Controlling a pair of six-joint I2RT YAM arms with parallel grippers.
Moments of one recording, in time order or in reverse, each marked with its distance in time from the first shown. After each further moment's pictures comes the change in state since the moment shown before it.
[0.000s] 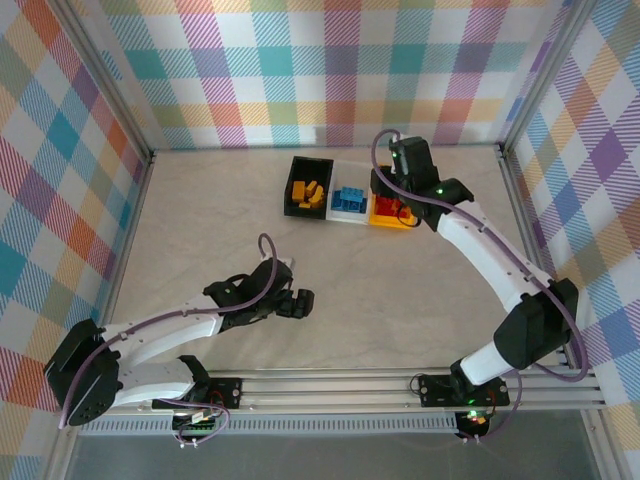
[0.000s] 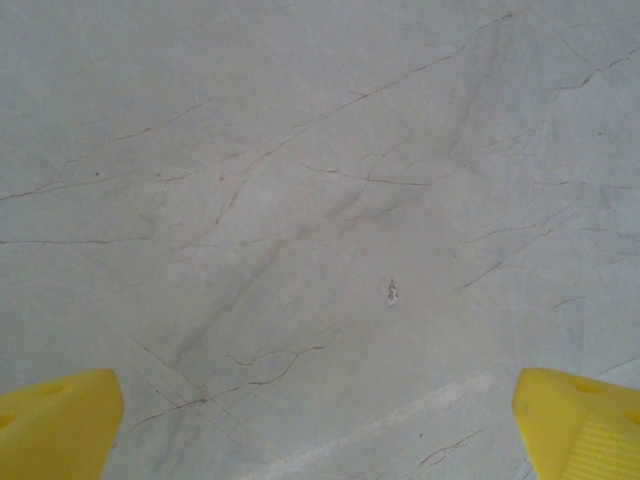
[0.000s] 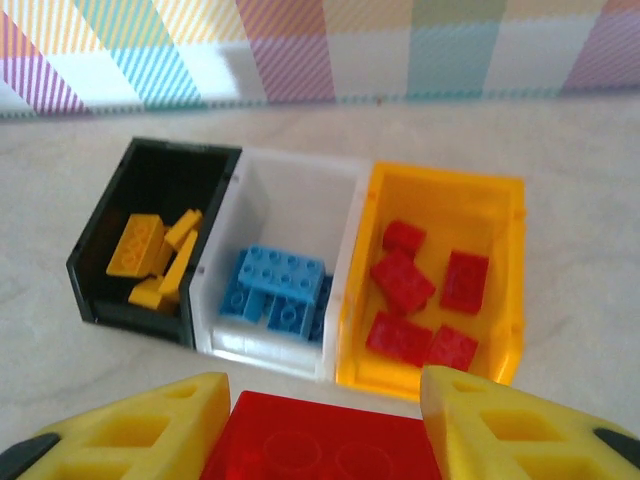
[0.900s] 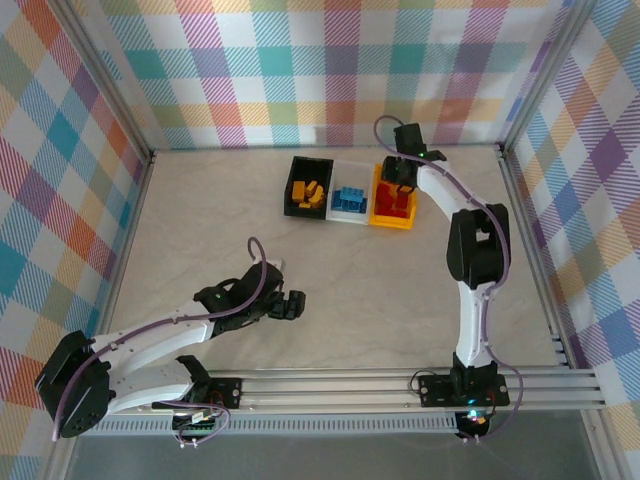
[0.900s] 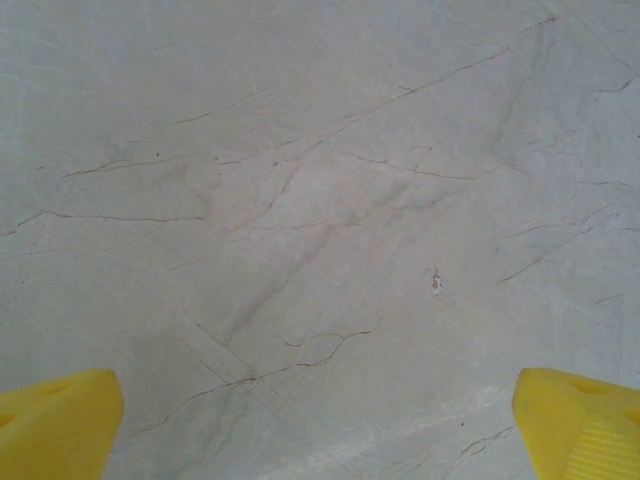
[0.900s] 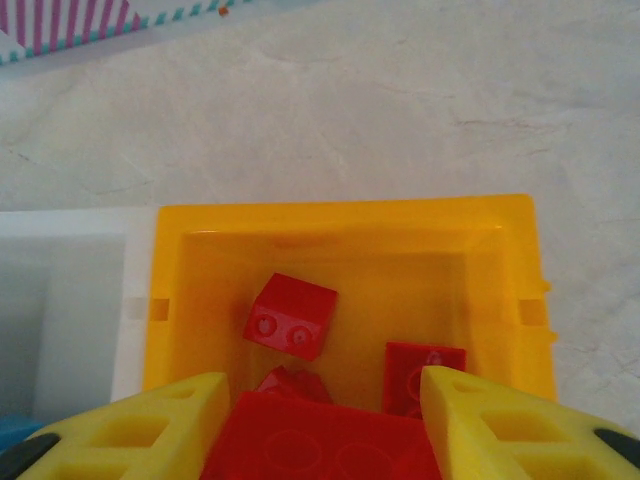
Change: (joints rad) left arm 0.035 -0.071 -0.060 -0.011 -0.020 0.000; right arm -0.232 0.652 0.404 -0.036 -0.119 0.072
